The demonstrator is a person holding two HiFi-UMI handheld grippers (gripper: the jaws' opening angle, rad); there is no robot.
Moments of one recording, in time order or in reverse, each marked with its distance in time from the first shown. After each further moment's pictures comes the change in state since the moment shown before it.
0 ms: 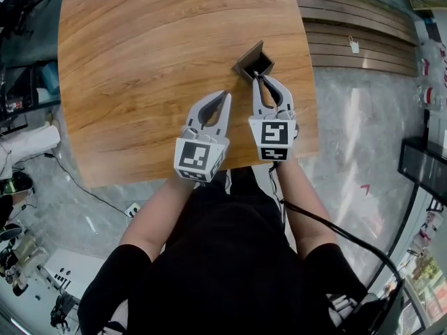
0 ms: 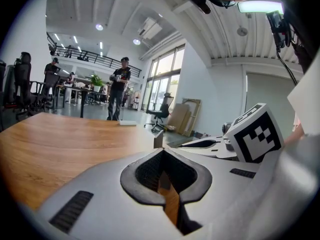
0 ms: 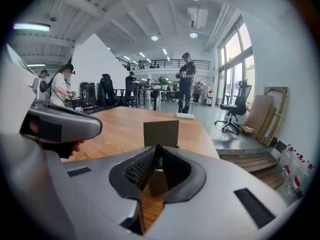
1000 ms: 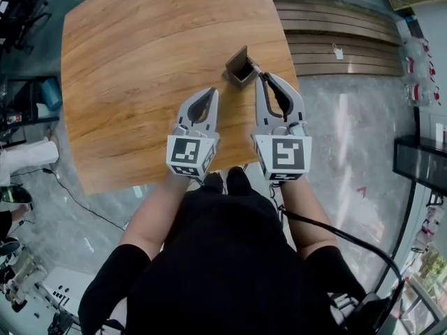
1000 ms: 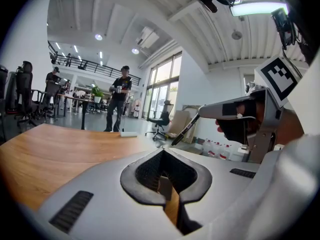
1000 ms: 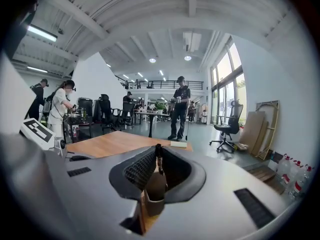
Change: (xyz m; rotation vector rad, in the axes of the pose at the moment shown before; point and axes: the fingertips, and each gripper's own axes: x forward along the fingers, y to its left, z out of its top) left arm -0.024 -0.005 0.043 0.031 -0.084 0.020; right arm -0.107 -0.013 0.127 0.001 -0.240 -0.064
